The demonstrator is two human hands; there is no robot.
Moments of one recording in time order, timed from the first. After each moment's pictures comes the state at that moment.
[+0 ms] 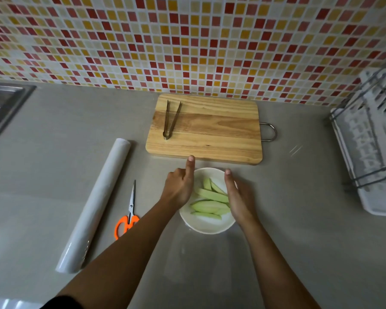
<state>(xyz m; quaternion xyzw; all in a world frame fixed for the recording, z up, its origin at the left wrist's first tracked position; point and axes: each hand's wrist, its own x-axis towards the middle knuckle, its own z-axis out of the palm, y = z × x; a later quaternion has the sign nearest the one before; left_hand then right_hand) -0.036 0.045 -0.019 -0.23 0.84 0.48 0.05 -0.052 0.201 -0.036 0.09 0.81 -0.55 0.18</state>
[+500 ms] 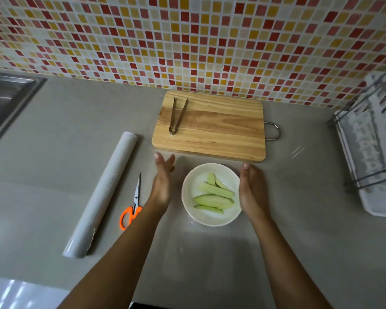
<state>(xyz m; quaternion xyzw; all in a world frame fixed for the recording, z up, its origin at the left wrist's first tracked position) -0.007 0.025 -0.020 -0.31 0.67 0.67 0.01 -0.060 0.214 -0.032 0.01 0.90 -0.44 0.04</state>
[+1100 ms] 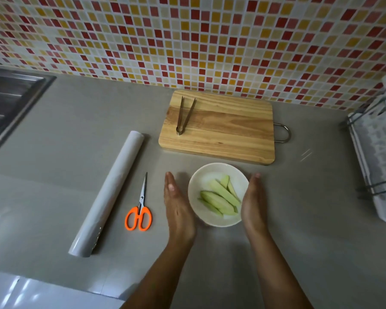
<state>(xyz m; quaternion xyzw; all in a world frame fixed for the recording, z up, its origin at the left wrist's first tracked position) 0.034 0.074 -0.035 -0.35 0.66 0.65 -0.15 -0.041 0.194 -0.035 0.20 0.78 -0.59 0.10</state>
